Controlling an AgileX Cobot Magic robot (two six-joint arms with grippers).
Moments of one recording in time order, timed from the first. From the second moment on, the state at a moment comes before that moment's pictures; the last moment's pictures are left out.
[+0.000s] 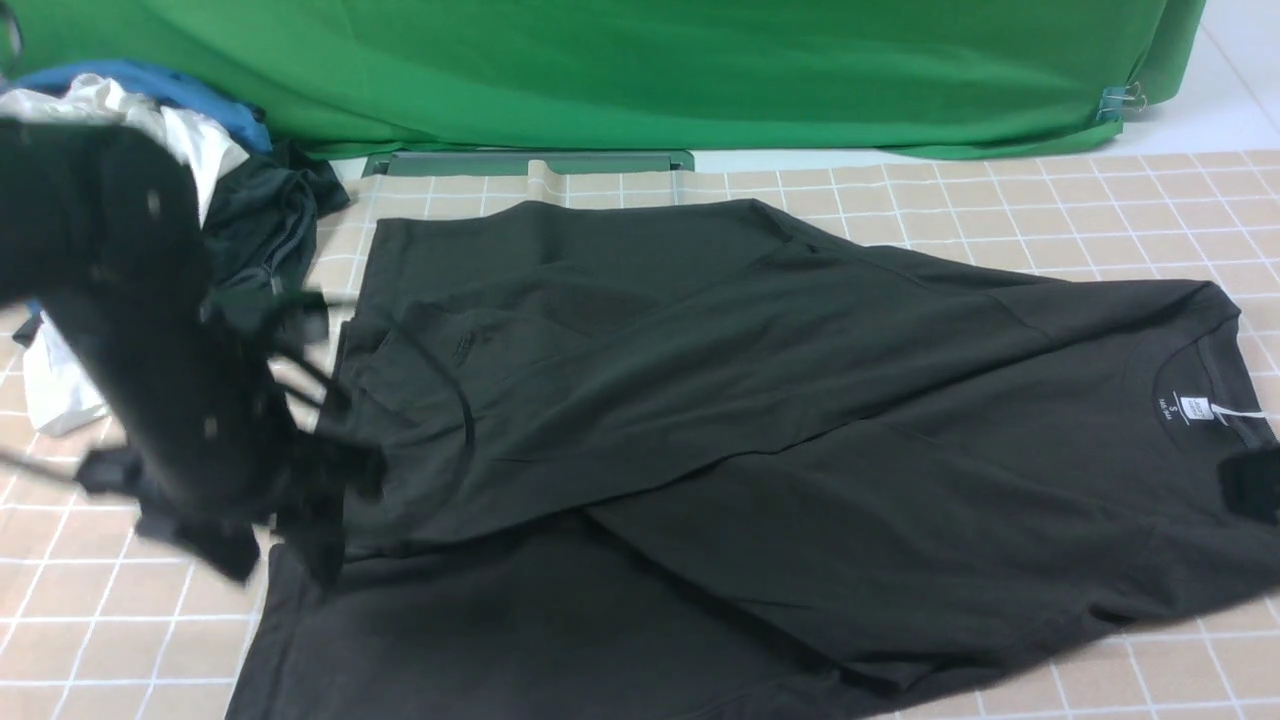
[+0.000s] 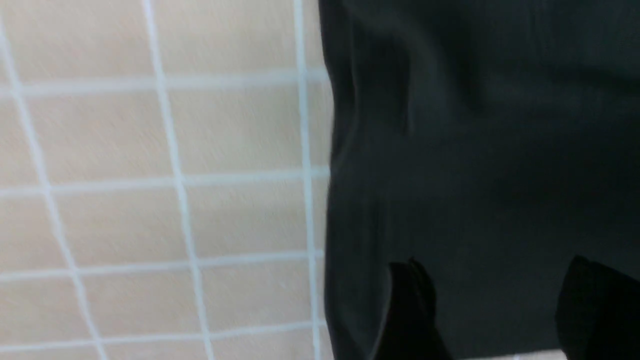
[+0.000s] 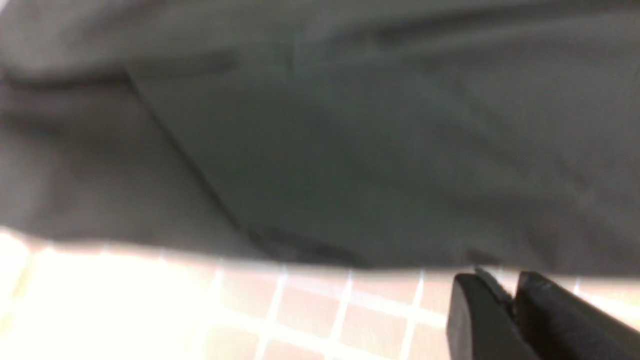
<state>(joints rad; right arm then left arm) 0.23 0.91 -0.84 0.19 0.96 -0.03 -0.20 1.57 -0.97 -0.11 1.11 -0.04</state>
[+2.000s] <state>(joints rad) 0.24 1.67 -0.86 0.18 0.80 -0.35 -0.23 1.16 -0.59 -0.09 0.91 -0.12</state>
